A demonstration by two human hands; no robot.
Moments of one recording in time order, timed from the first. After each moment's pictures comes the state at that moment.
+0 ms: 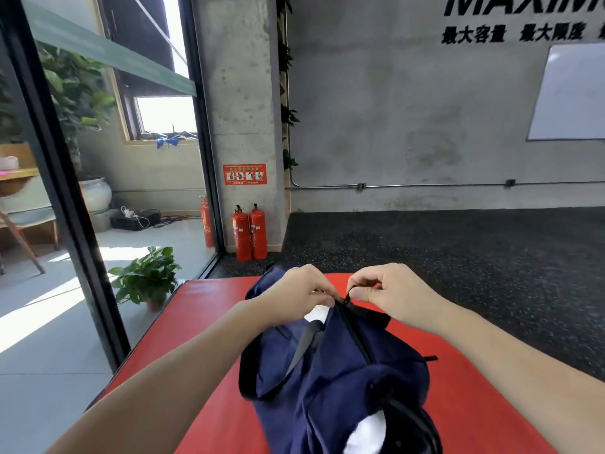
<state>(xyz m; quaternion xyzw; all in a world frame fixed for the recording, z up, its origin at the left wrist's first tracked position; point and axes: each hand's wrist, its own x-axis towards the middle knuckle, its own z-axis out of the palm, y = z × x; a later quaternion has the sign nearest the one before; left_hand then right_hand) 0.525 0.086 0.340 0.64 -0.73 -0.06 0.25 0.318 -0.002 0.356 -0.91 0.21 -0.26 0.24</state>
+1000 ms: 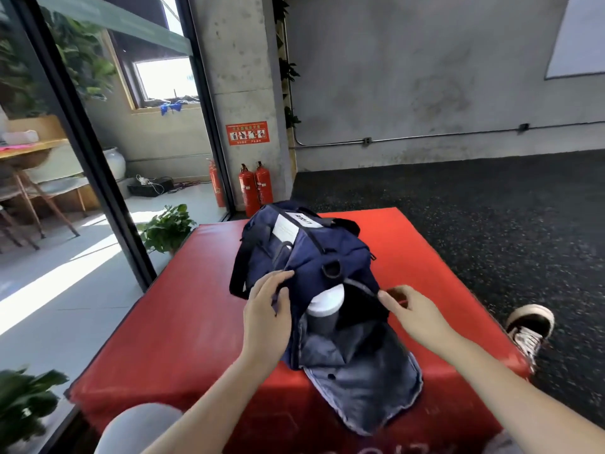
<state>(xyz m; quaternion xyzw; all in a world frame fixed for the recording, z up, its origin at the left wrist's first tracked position) 0.386 0.249 0.191 0.67 -0.45 0.07 0.58 0.174 0.062 0.166 -0.80 0.41 -0.27 0.34</state>
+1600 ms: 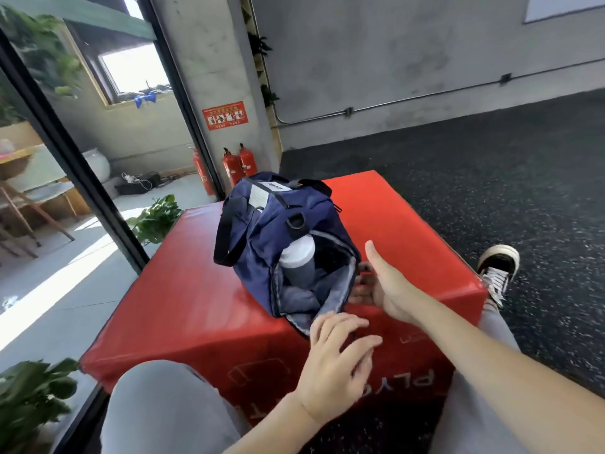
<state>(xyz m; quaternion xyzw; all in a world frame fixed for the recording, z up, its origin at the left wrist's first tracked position) 0.231 0.293 0.094 0.54 -0.71 0.18 0.41 0.150 0.127 0.158 -0.49 0.33 -0.26 0.77</state>
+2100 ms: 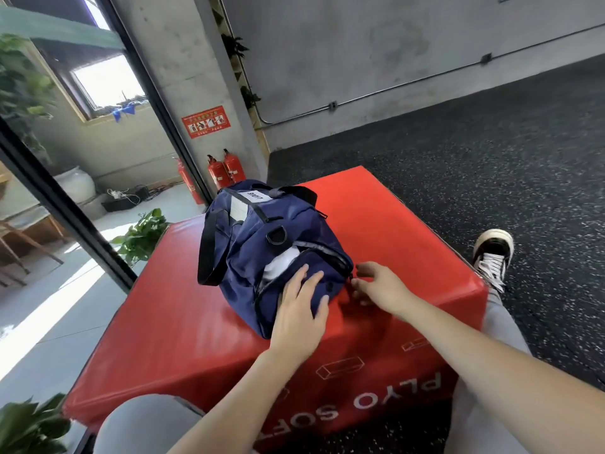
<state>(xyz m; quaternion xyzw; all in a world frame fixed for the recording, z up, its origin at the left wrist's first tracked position) 0.306 0.215 0.118 0.73 -0.60 0.02 0.33 0.160 0.068 0.105 -0.68 0.42 -0.28 0.54</state>
